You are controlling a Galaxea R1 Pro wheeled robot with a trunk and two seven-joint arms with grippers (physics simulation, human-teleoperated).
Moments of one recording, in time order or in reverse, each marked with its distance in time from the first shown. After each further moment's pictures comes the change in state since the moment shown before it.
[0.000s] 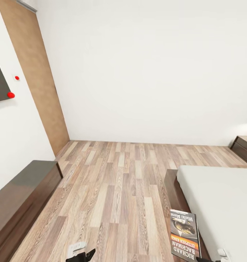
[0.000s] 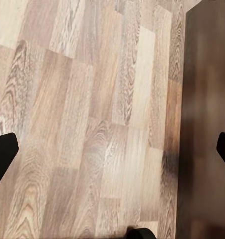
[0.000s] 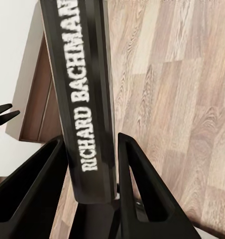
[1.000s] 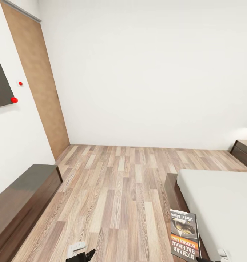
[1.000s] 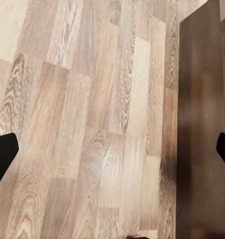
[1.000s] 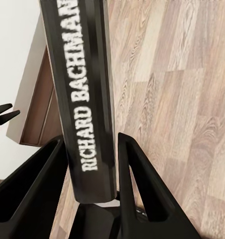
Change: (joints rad) left arm 0.000 0.000 0.000 0.000 0.000 0.000 0.000; right arm 0.000 0.000 0.000 0.000 0.000 0.000 0.000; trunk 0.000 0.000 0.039
